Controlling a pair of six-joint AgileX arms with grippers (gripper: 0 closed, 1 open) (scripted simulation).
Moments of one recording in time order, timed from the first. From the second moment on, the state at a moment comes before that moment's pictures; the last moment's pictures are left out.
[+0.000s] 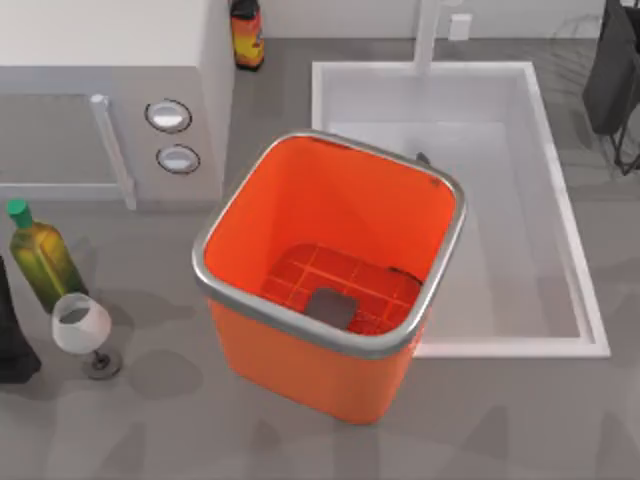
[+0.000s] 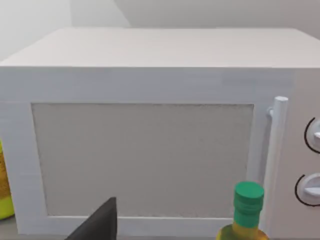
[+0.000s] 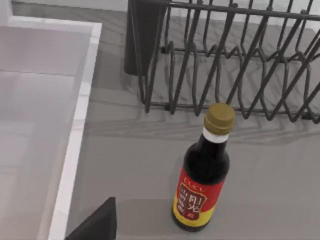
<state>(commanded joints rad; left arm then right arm) 0.00 0.00 0.00 0.00 0.00 0.00 -0.10 0.38 0.29 -0.26 -0.01 -0.12</state>
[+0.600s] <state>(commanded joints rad) 0.00 0.00 0.00 0.00 0.00 0.00 -0.28 1.34 0.86 -0.81 -0.06 -0.39</state>
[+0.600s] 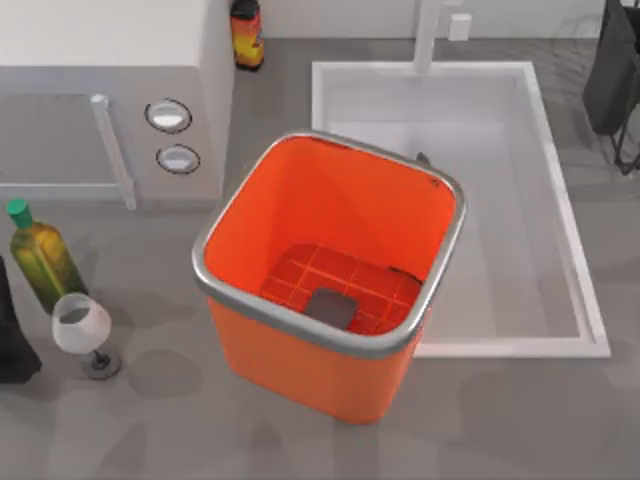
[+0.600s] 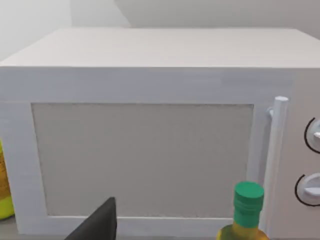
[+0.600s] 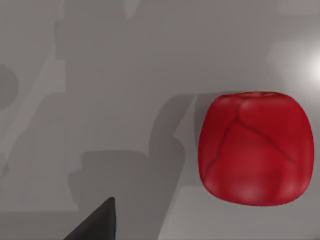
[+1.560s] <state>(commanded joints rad) 0.00 0.00 0.00 0.00 0.00 0.00 -0.36 1.69 1.04 -0.94 -0.08 -0.50</state>
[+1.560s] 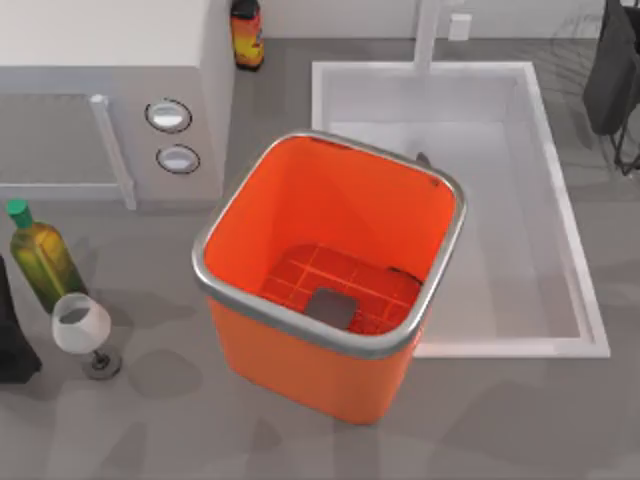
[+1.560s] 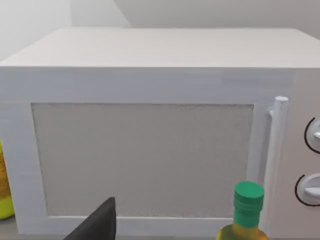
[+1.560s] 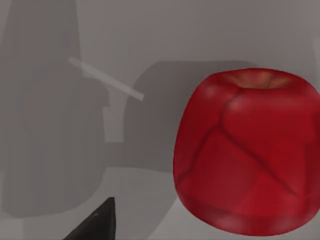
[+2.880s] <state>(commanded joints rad) 0.00 0.00 0.00 0.00 0.00 0.00 -0.33 1.81 0.94 -0.72 -0.08 -0.47</state>
